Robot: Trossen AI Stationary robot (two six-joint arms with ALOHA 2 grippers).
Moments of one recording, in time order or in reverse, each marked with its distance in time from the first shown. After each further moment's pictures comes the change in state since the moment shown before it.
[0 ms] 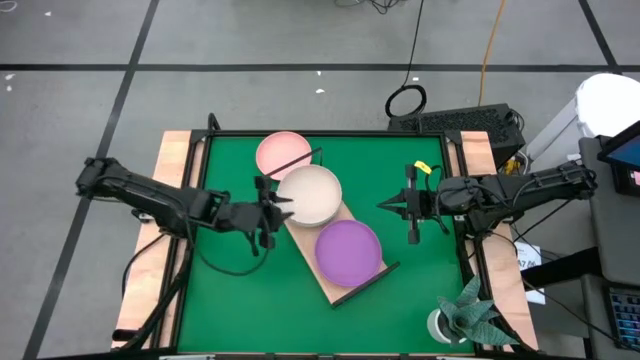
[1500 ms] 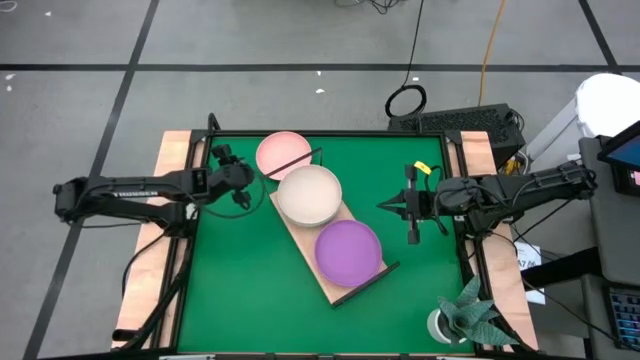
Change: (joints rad) left arm 0.484 -0.287 -0.386 -0.100 -0.158 0.093; right arm 0.000 0.002 0.000 -0.014 0.002 0.002
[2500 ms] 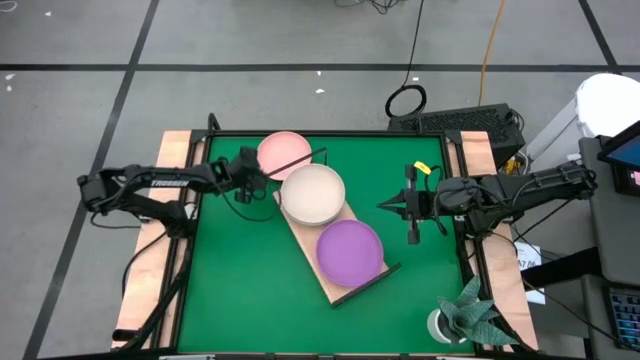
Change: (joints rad) left arm 0.264 0.331 -0.095 0.339 0.379 0.544; right arm 0.000 0.000 0.000 0.000 0.002 -0.006
